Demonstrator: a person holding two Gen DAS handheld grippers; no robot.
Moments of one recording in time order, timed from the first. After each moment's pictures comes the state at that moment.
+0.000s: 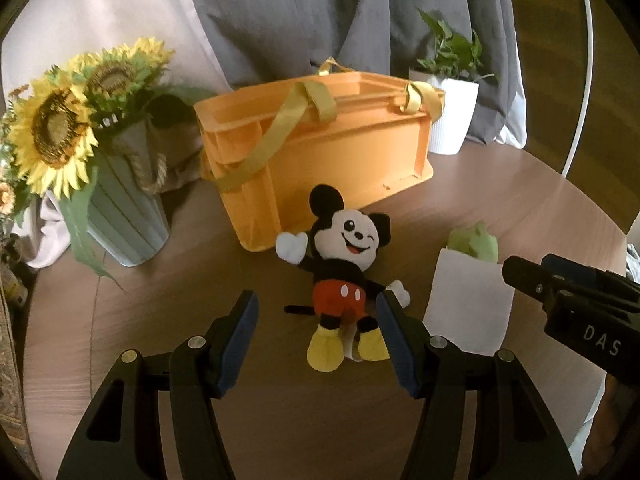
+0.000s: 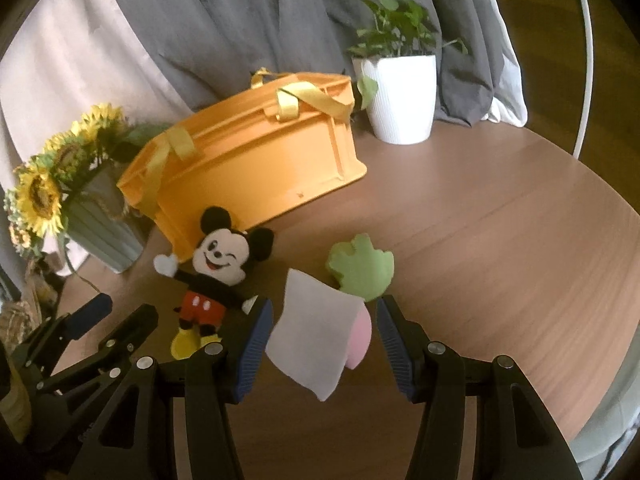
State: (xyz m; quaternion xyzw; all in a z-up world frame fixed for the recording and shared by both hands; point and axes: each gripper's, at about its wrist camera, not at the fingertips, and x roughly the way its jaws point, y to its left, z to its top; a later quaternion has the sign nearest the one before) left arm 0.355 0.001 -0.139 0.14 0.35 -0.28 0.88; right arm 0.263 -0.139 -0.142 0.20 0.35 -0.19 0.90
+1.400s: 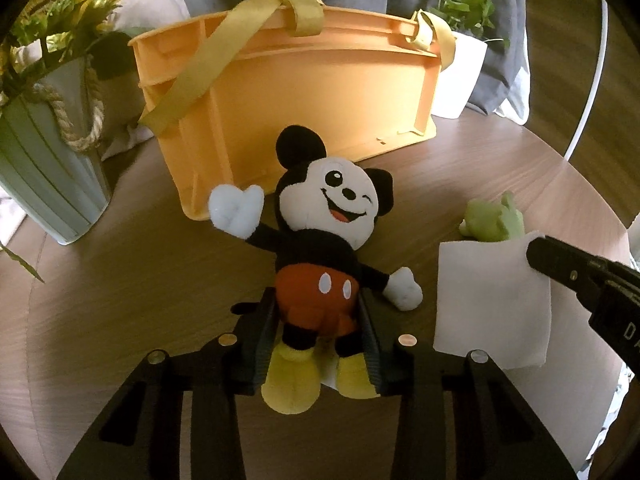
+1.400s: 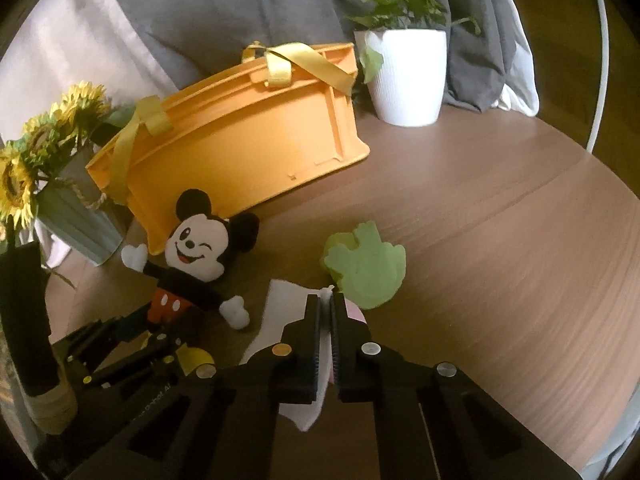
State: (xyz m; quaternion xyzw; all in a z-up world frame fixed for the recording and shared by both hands) left arm 0.391 -0.029 -0.195 0.13 0.40 -0.31 0.85; right arm 0.290 -0.141 -0.168 0.18 0.36 -0.19 0.89
